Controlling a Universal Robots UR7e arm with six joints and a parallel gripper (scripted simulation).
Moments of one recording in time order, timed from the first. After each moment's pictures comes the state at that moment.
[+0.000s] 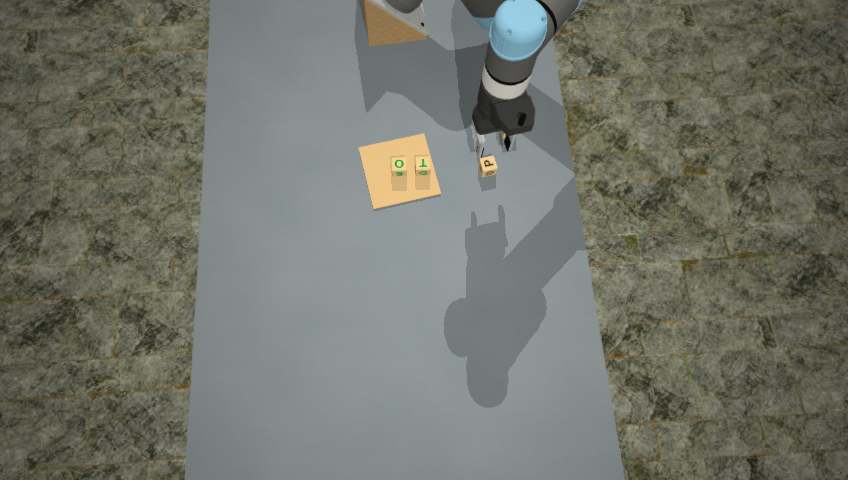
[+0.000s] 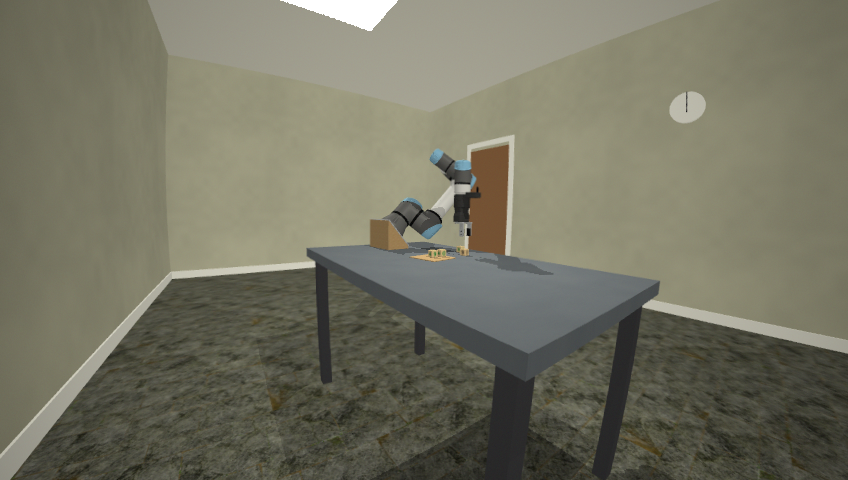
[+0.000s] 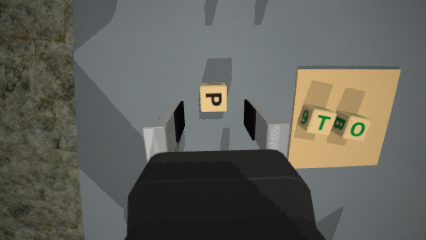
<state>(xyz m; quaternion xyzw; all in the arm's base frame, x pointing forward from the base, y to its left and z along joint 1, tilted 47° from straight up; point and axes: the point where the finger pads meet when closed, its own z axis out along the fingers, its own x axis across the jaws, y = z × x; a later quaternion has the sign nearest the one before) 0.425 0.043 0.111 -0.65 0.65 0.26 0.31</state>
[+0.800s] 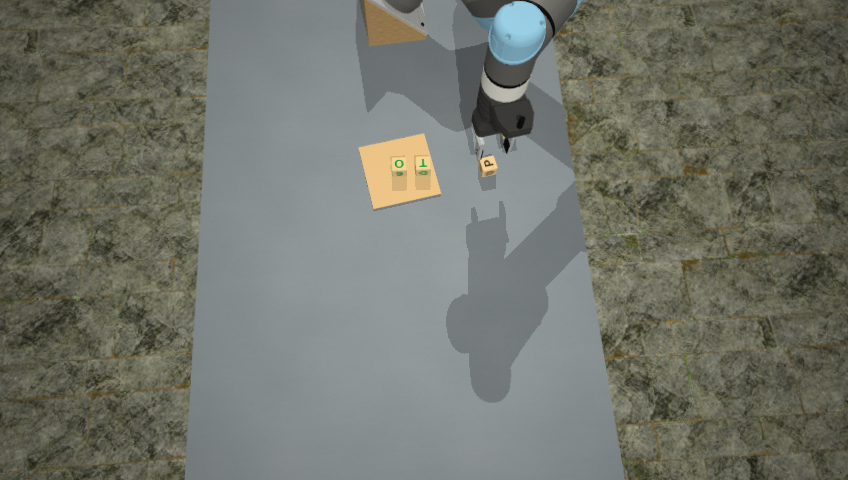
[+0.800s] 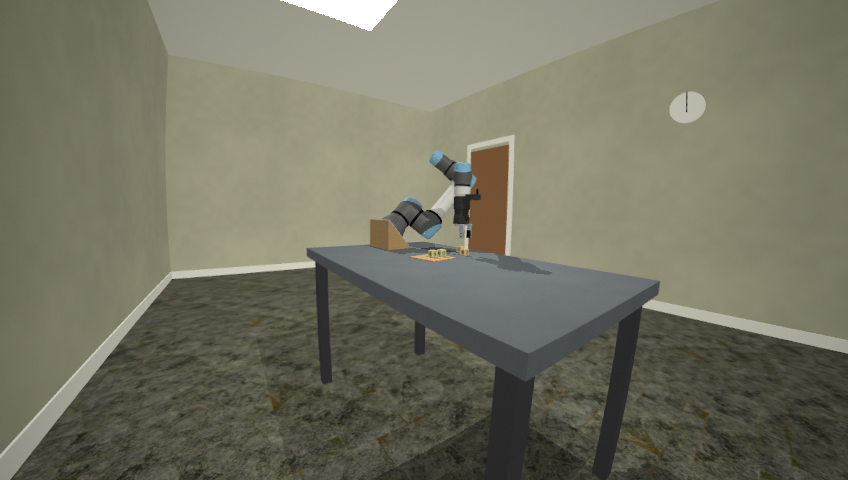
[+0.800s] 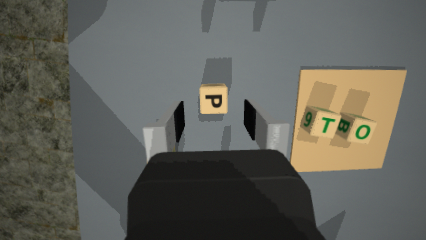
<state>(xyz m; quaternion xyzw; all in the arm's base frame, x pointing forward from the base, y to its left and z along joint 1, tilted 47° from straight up) 0.426 0.049 0.105 -0.65 0.65 0.26 0.31</state>
